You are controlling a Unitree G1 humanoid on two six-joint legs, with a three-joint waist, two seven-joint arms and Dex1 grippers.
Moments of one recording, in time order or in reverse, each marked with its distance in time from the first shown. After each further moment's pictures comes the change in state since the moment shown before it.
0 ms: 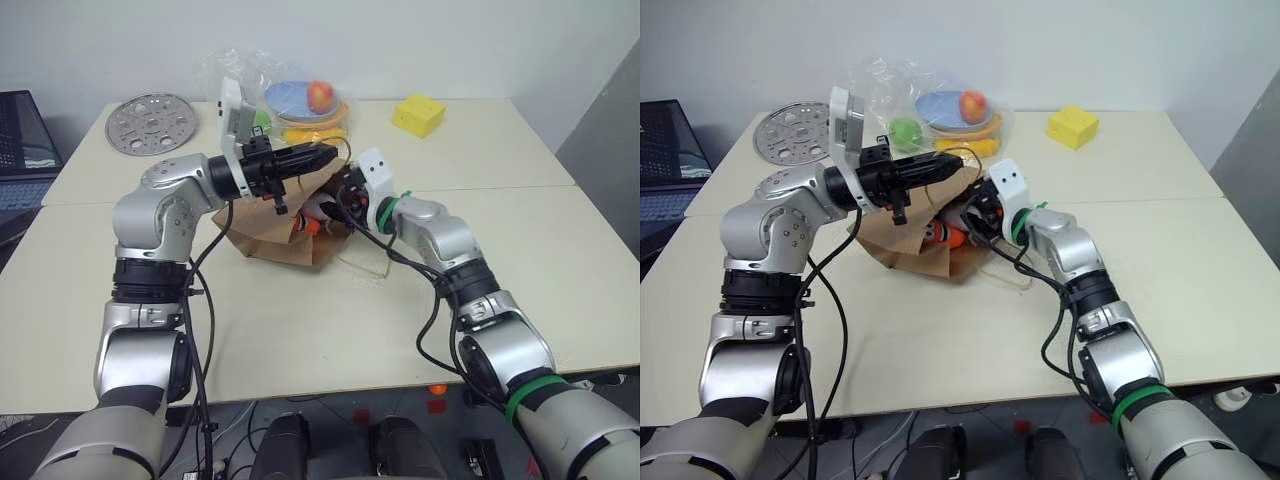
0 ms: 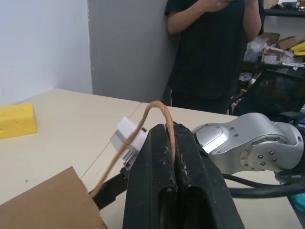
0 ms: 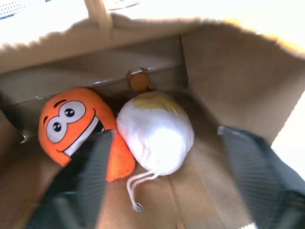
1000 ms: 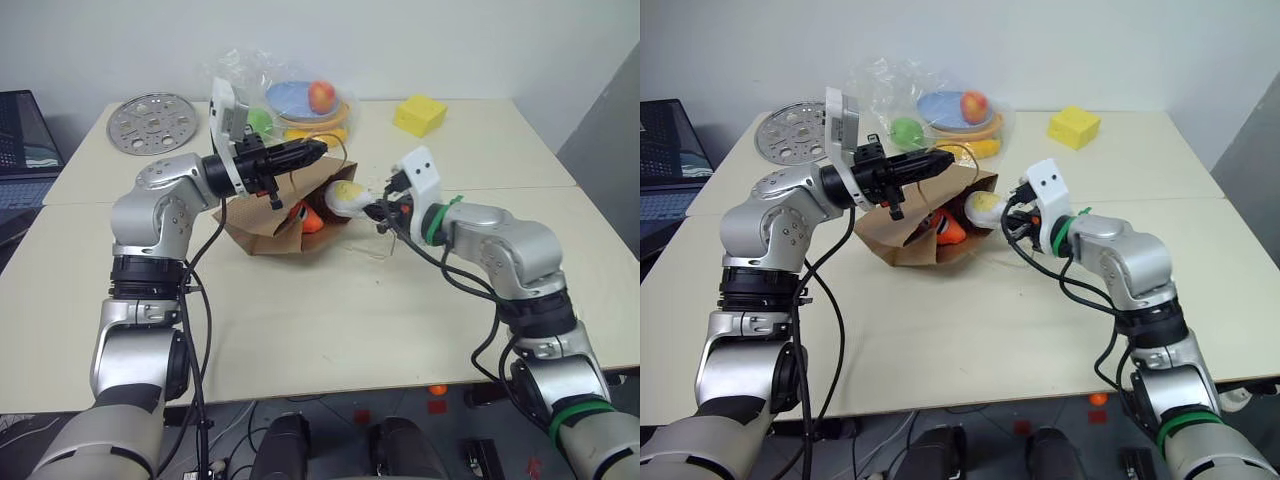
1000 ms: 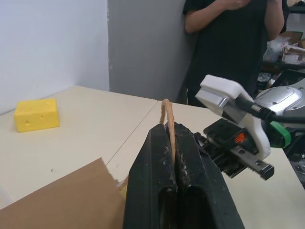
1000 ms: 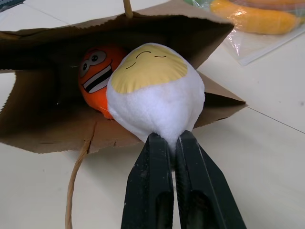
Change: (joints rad) left arm -0.005 0.019 0.006 0.057 0.017 -0.046 0.011; right arm 0.108 -0.183 0.017 -0.437 0.199 0.399 -0.065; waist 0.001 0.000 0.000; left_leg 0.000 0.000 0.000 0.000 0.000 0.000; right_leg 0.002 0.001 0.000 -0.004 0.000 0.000
